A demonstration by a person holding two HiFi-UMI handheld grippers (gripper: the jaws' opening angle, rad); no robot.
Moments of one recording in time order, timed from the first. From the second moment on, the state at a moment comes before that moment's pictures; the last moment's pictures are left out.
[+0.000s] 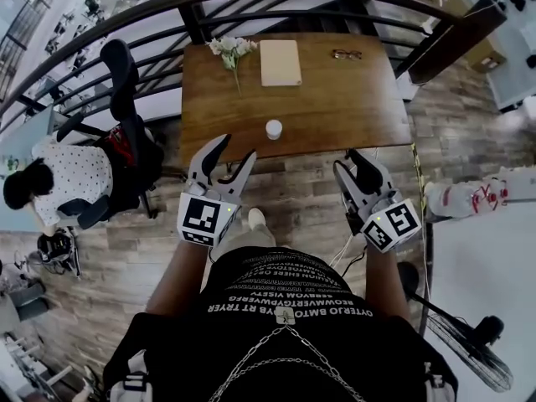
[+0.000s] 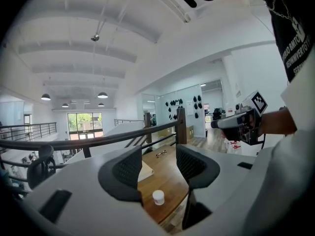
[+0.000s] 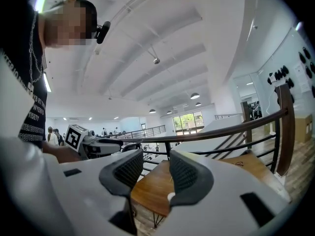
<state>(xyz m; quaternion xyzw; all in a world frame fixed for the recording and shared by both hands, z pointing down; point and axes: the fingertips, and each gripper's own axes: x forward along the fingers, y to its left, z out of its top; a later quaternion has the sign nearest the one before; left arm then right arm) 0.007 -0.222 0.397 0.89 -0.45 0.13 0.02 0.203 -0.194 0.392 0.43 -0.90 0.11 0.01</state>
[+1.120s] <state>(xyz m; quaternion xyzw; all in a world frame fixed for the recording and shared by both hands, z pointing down) -0.071 -0.307 0.429 0.89 -0.44 0.12 0.05 0.148 -0.291 0.376 0.44 -0.89 0.09 0.02</state>
